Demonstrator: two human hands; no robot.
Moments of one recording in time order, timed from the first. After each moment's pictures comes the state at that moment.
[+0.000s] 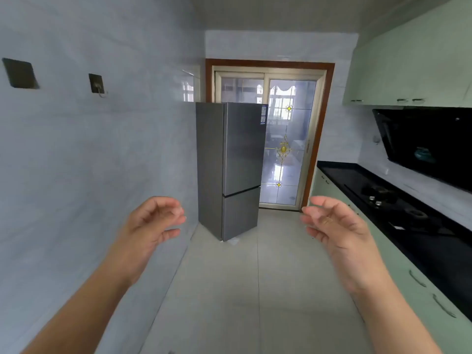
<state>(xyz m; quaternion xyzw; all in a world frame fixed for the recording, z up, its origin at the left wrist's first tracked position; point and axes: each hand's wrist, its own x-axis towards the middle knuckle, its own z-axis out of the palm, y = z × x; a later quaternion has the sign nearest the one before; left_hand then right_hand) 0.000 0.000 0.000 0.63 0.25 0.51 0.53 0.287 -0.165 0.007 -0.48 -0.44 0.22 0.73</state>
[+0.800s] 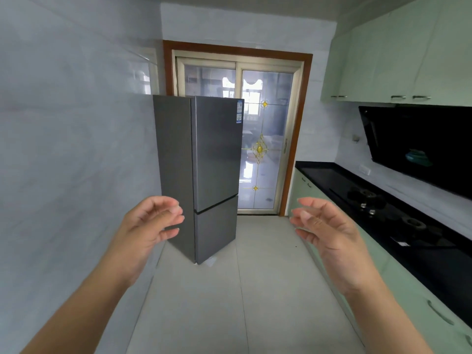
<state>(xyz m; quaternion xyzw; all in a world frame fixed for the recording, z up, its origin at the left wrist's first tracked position) 0.179 0.348 -0.003 0.62 0.22 0.48 0.58 0.426 0.148 0.005 -0.53 -0.41 0.18 0.72</state>
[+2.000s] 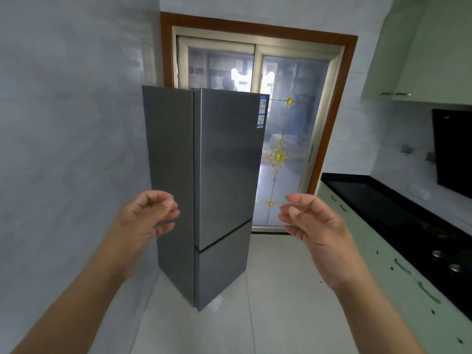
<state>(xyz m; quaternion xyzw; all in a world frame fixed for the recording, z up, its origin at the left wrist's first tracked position) 0.403 0.807 -0.012 0.59 0.24 0.49 0.60 0.643 0.614 0.006 -0.53 -0.42 0.22 0.71</state>
